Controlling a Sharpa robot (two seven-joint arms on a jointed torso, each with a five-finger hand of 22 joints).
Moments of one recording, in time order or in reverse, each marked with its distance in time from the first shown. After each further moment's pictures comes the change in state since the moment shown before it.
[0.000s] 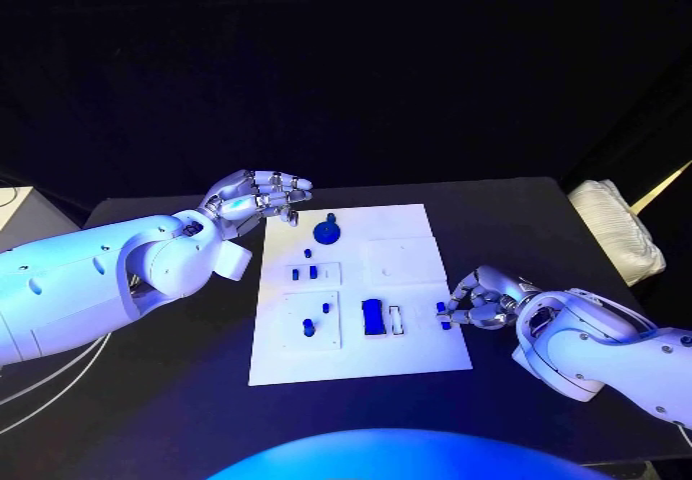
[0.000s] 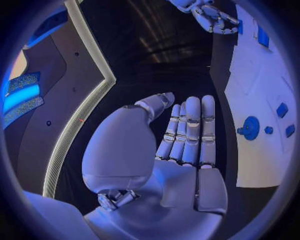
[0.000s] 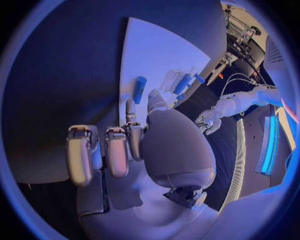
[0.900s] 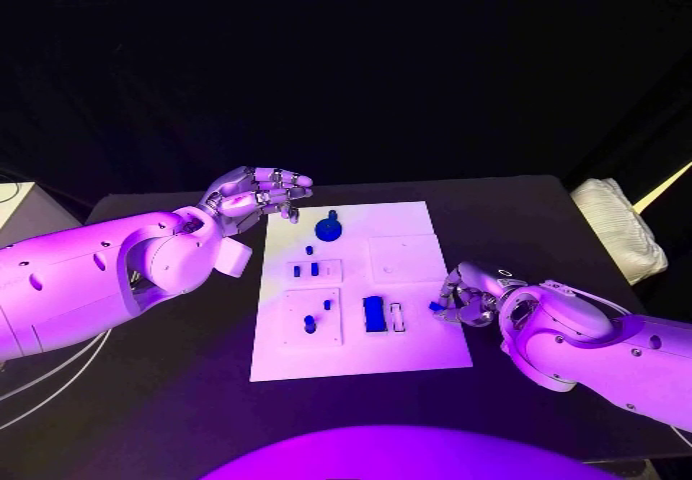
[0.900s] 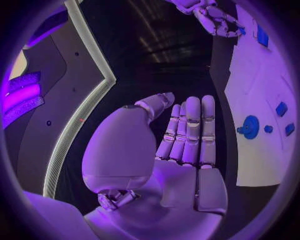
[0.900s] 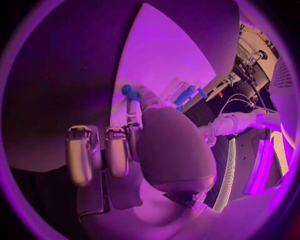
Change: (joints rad) left arm 0.000 -0.005 0.000 0.001 -0.001 0.001 0.000; left_hand 0.000 0.000 0.000 0.000 0.000 0.000 0.000 0.000 0.001 0.000 0.000 0.000 0.000 0.000 0.000 0.000 0.000 0.000 0.000 0.000 0.000 -0.001; right arm -0.011 0.076 0.012 -0.044 -0.201 0.070 -0.044; right_hand 0.180 -0.053 0.192 -0.022 0.046 0.024 -0.008 -0.008 0.024 0.003 -0.003 -0.002 -0.002 -0.004 -0.004 0.000 0.001 0.000 0.000 0.000 0.010 0.001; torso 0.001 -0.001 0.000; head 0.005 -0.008
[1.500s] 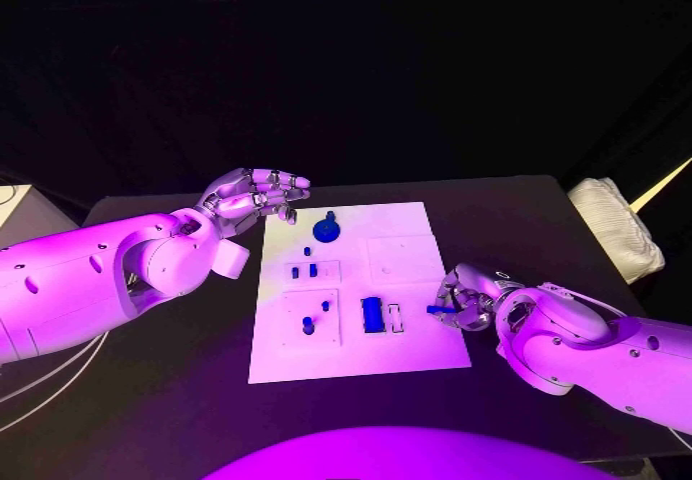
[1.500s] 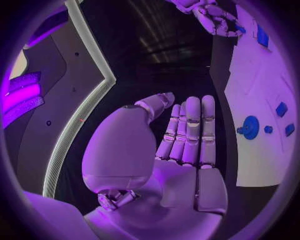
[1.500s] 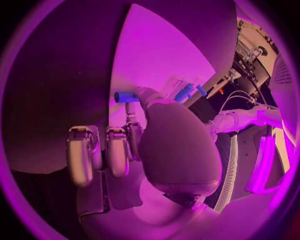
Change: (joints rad) left arm 0.000 -0.002 0.000 0.001 0.000 0.003 -0.001; left_hand 0.000 0.000 0.000 0.000 0.000 0.000 0.000 0.000 0.000 0.000 0.000 0.004 0.000 0.000 0.000 0.000 0.000 0.000 0.000 0.000 0.000 0.000; right arm 0.003 -0.002 -0.006 0.023 0.032 -0.029 -0.025; right_hand -0.049 -0.060 0.197 0.012 0.185 0.010 -0.003 0.002 -0.052 0.000 -0.007 -0.003 0.001 0.000 -0.008 0.004 0.000 0.000 0.000 -0.007 0.010 0.000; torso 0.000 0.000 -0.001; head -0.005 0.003
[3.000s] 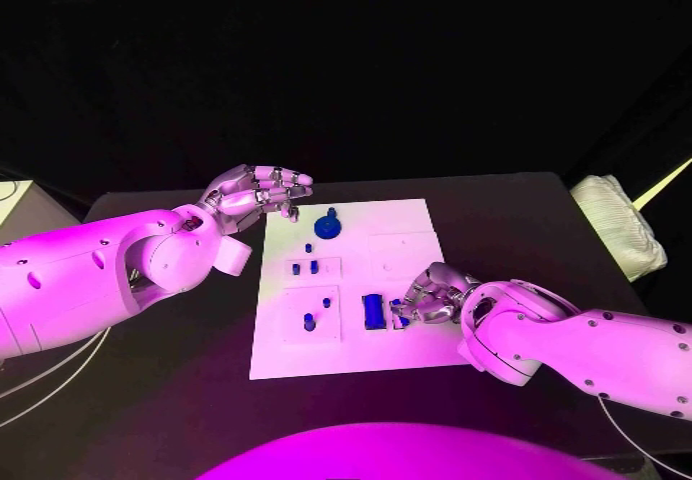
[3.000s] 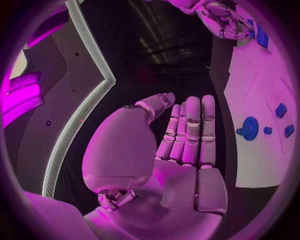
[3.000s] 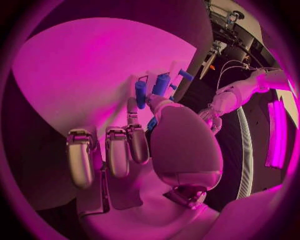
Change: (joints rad) left arm 0.000 0.000 0.000 0.002 -0.004 0.004 -0.003; left_hand 0.004 0.004 0.000 -0.006 0.000 0.000 0.000 0.000 0.000 0.000 0.000 0.000 0.000 0.000 0.000 -0.004 -0.001 0.000 0.004 -0.004 0.000 0.000; right arm 0.021 0.131 -0.004 -0.017 0.328 -0.058 -0.015; right_hand -0.211 0.020 0.047 0.004 -0.127 0.012 -0.012 0.038 0.031 0.000 -0.007 0.061 0.000 0.004 -0.003 0.008 0.000 -0.016 0.000 0.000 0.050 0.000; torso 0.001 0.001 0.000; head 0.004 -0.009
